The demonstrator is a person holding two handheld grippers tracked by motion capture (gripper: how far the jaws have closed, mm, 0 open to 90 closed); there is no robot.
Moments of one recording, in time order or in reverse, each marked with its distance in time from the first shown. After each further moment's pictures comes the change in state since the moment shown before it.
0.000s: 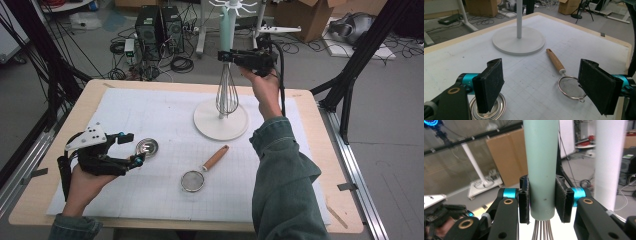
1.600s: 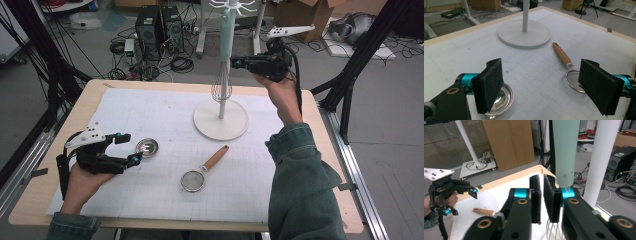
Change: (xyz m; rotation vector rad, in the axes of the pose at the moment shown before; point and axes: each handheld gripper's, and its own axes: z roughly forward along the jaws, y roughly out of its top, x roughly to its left) left arm 0.012 -0.008 0.000 0.035 0.020 -0.021; right arm 0.017 0.005 -0.035 0.115 -0.025 -0.133
